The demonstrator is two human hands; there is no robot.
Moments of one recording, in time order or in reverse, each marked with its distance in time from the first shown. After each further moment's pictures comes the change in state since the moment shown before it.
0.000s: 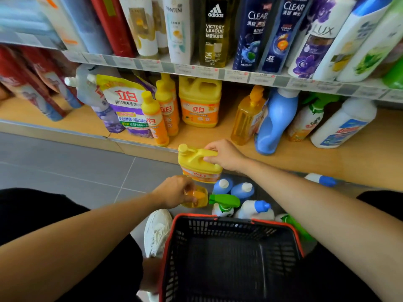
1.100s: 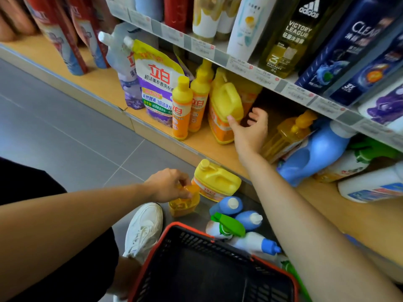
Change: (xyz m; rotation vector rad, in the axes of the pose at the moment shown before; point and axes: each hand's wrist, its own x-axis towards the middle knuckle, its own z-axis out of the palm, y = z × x) left_hand 0.005 -0.046 -0.002 -0.269 0.048 -0.187; right_hand 0.096 -0.018 0.005 0.327 0.755 0.074
